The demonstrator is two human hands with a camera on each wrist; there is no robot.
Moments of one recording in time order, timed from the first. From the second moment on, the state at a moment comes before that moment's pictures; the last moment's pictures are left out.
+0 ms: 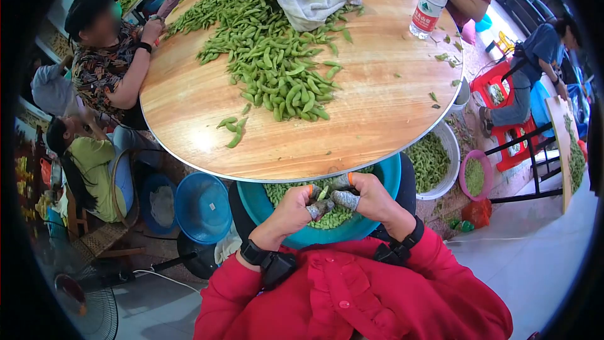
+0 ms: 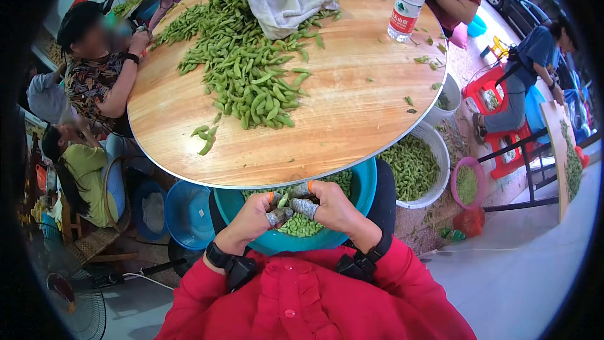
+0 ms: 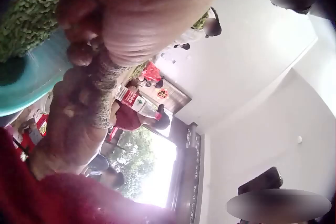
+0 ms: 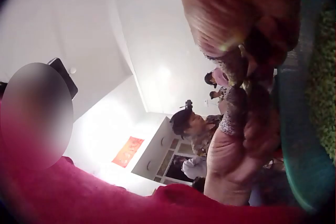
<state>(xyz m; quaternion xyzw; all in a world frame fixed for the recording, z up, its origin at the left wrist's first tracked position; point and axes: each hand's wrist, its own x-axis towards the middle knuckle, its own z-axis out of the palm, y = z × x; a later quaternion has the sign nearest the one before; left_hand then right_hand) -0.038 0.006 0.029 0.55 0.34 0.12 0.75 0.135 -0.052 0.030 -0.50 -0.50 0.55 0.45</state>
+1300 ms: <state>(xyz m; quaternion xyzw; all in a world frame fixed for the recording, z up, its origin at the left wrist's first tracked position) -0.037 0.000 0.020 0.53 0.33 0.28 0.73 0.126 -0.054 0.024 -0.50 -0.44 0.57 0.48</state>
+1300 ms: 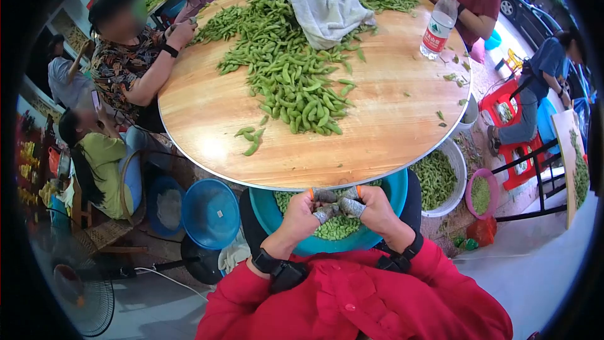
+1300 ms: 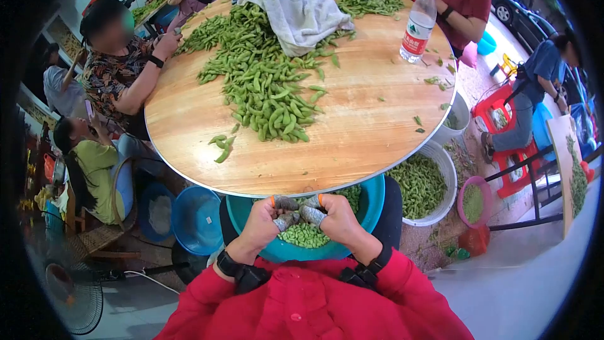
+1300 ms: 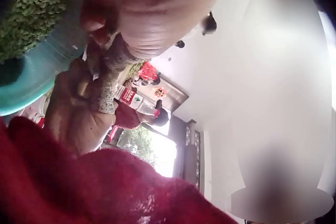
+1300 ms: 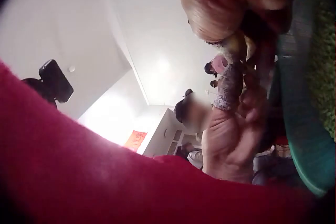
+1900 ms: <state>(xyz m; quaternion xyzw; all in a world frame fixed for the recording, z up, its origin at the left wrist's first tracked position) -0.045 0.092 0.068 0.76 0.52 0.32 0.22 0.328 -0.136 -0.024 -0.80 -0.28 0.22 0.49</state>
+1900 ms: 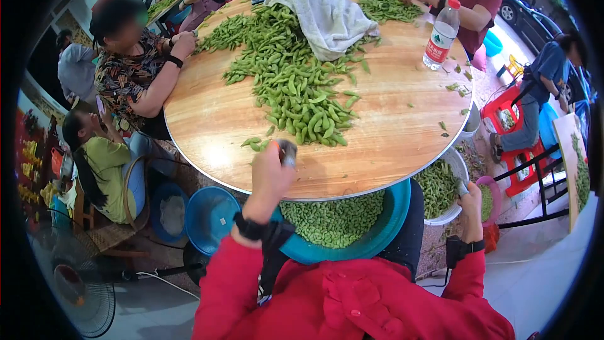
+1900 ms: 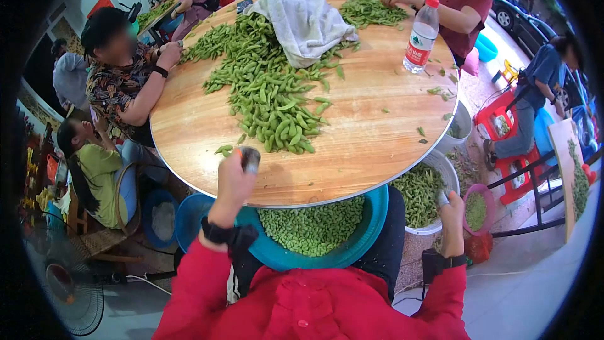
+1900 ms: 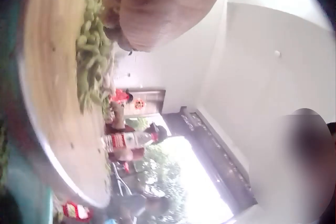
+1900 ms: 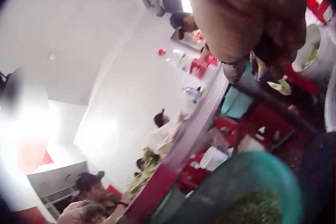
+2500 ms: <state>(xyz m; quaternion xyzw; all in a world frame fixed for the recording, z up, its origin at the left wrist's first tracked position) -0.039 0.140 0.059 0.76 0.61 0.19 0.13 0.185 -0.071 0.057 -0.61 -0.47 0.40 0.50</state>
